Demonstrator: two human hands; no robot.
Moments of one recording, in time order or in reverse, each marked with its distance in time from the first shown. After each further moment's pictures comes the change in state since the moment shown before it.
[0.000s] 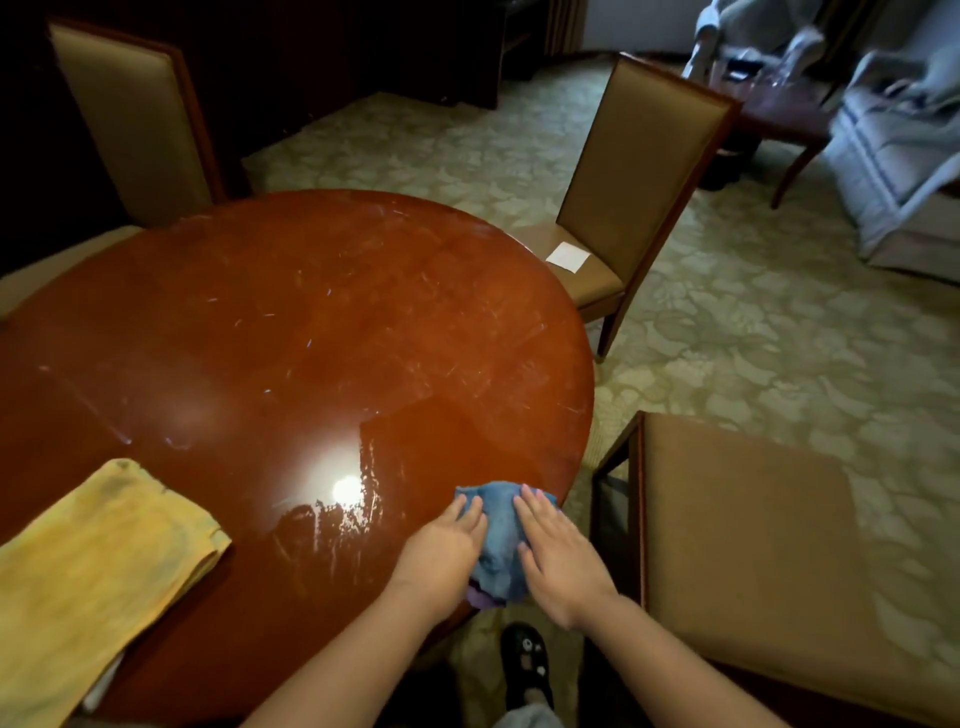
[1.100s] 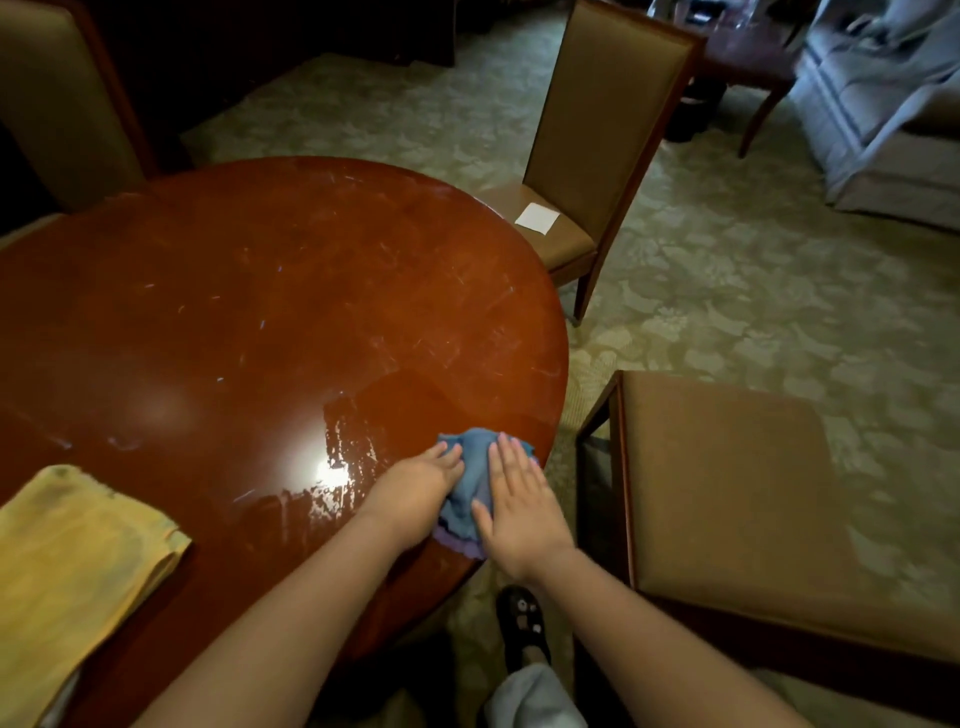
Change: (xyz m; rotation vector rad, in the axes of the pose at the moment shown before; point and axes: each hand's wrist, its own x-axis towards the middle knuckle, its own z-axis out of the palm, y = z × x) left_hand 0.028 -0.027 -0.011 -0.067 0.064 0.105; right_hand 0.023 -0.012 0.025 -0.128 0.141 0.173
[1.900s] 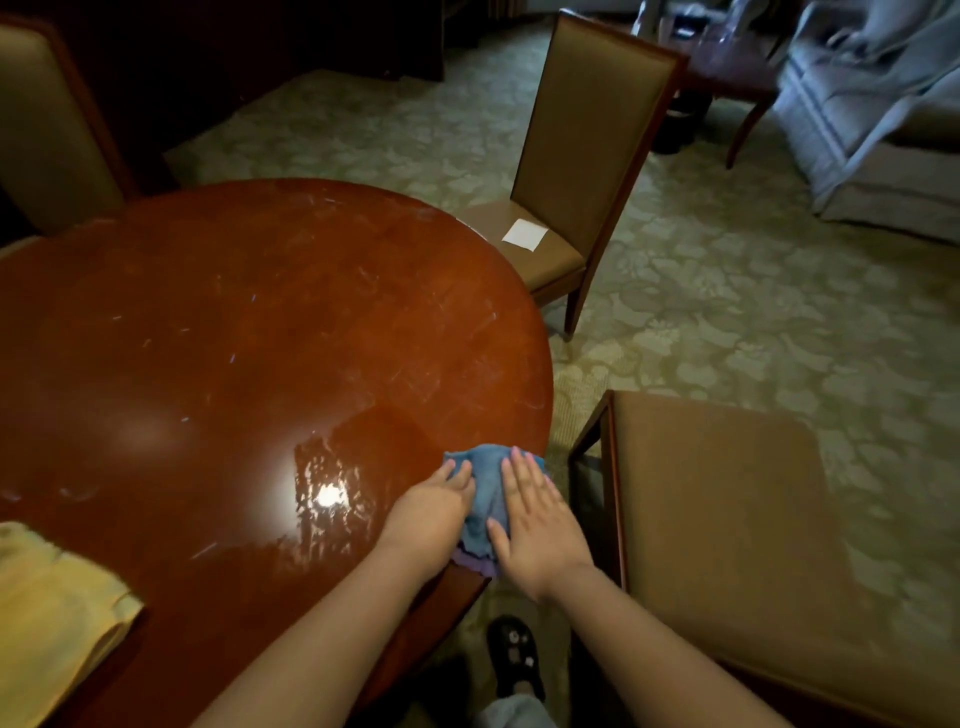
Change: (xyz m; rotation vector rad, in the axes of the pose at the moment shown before) left_hand 0.048 0.021 0.001 0.048 -0.001 -0.042; right_hand 0.024 0.044 -0.014 -0.004 -0.075 -0.043
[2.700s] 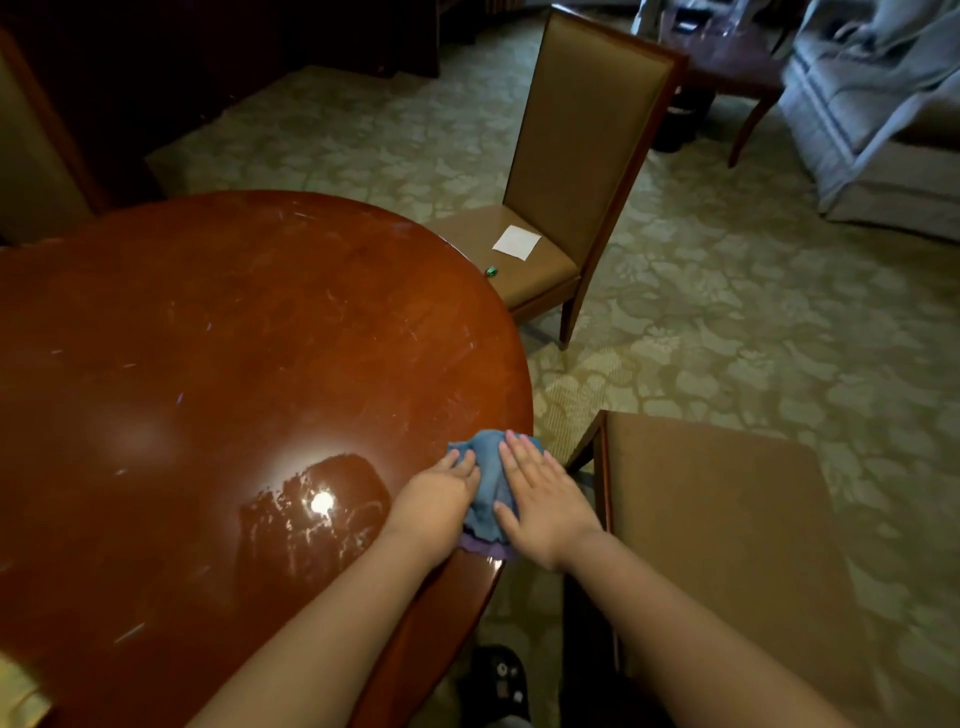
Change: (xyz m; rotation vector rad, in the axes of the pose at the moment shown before) left_hand 0.085 0.002 -0.030 -0.029 -0.018 -0.008; right_hand 0.075 0.072 -0.033 -0.003 -0.061 -0.138
